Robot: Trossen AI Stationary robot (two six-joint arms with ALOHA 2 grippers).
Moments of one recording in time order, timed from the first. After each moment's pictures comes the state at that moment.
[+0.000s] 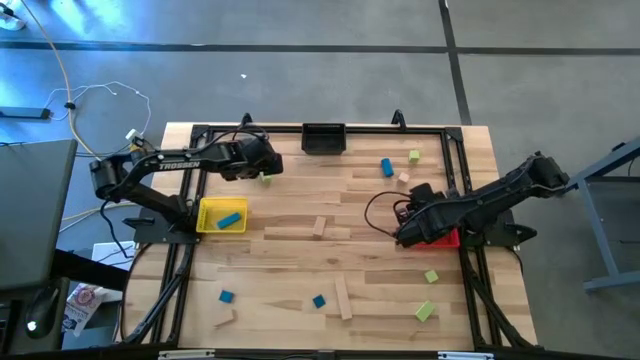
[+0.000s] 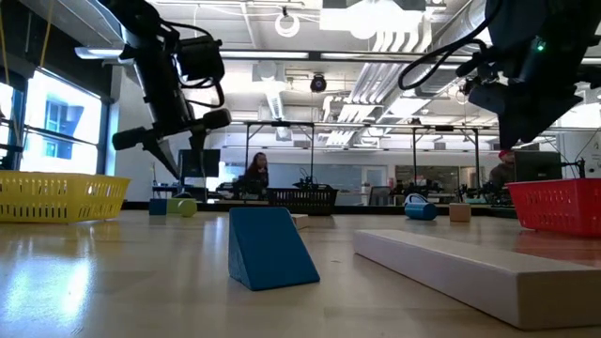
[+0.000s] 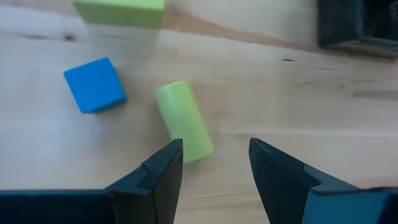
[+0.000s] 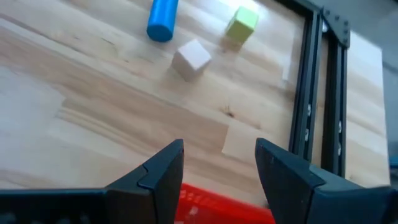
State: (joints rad) left arm 0.59 1.38 0.80 -0.58 -0.24 -1.15; right arm 0.32 1.37 0.87 -1.38 0.64 1.58
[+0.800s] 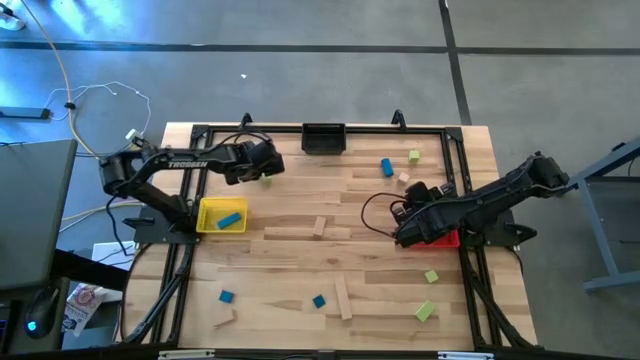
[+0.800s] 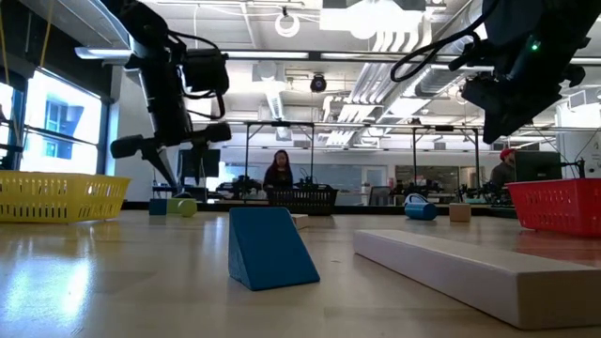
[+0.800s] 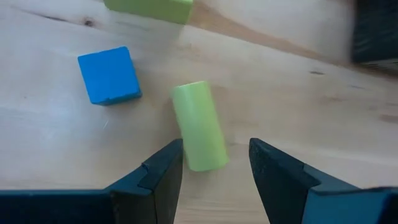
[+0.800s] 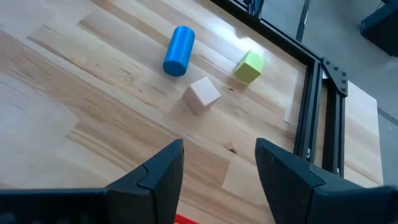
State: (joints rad) left arm 0.59 1.46 0.80 -0.58 -0.29 -1.27; right arm 0.32 1.37 0.87 -1.34 0.77 1.46
